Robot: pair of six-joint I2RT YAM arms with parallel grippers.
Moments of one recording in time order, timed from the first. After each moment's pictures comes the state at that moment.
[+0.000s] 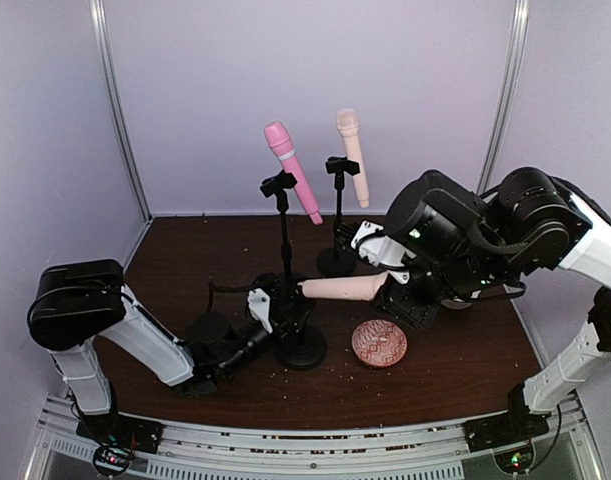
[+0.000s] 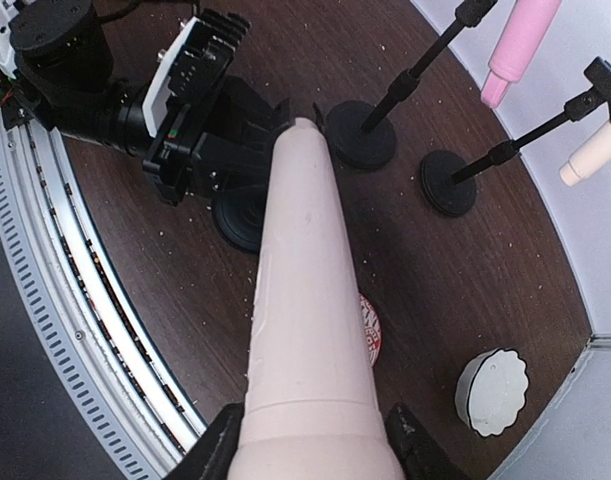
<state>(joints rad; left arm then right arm) -1.18 1.82 0.54 1.44 -0.33 -0.01 1.36 1.46 1.78 -1.34 0.44 0.15</state>
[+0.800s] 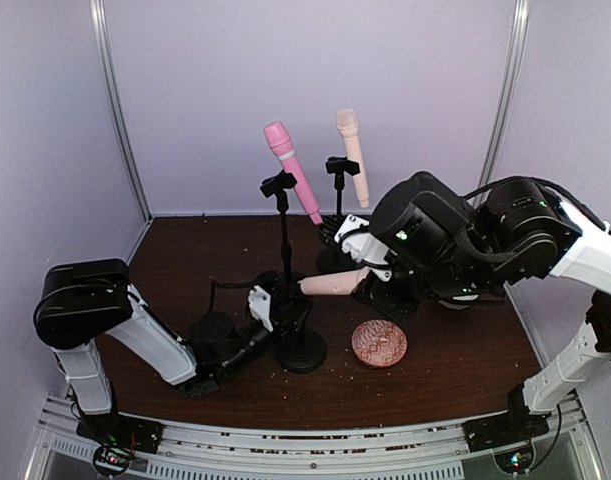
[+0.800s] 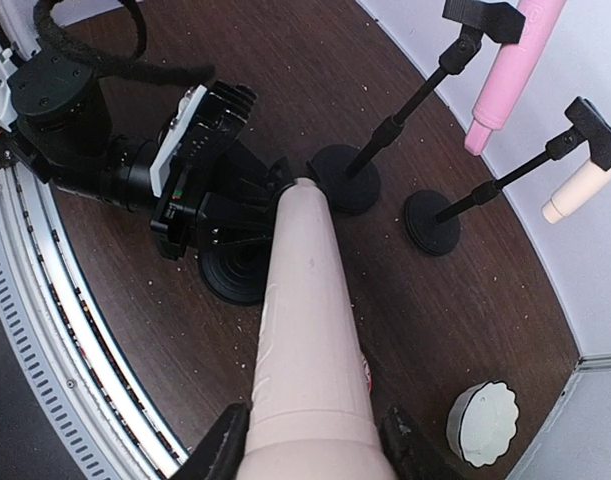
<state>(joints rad) -1.16 1.85 0.55 1.43 -0.34 -0.04 1.37 1.48 1.75 -1.19 0.51 0.11</state>
